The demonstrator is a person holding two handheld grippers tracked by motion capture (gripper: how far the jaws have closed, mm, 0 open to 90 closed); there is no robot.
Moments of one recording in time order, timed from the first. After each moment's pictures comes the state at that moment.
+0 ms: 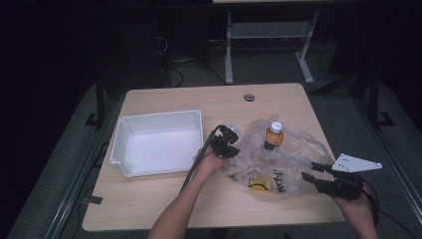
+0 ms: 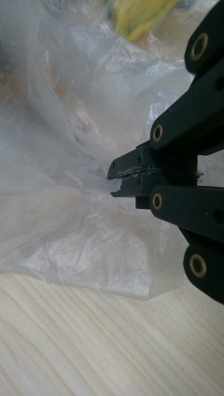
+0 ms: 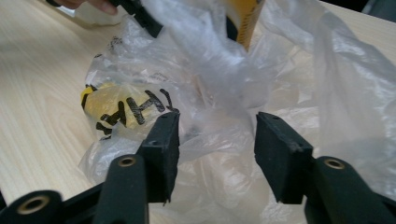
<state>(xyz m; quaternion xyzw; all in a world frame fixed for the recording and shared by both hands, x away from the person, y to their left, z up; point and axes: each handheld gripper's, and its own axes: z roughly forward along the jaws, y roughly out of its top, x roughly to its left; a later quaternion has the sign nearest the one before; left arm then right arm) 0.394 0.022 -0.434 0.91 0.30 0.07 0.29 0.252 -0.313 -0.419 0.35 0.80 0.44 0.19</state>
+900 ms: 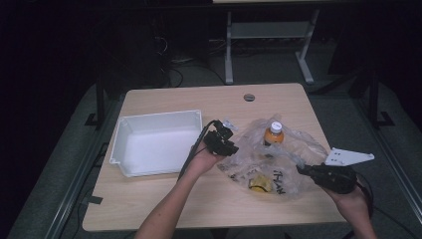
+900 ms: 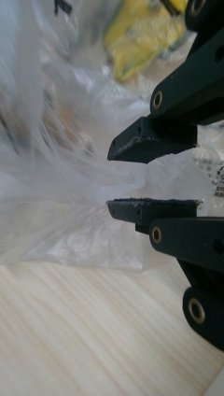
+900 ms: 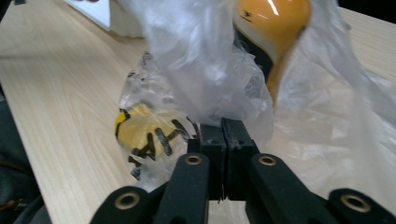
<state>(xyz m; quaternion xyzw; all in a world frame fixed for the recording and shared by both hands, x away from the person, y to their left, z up) 0.384 0.043 -0.398 0.90 0.28 0.07 0.33 0.260 -0.291 -0.399 0.32 0.82 0.45 0.15</state>
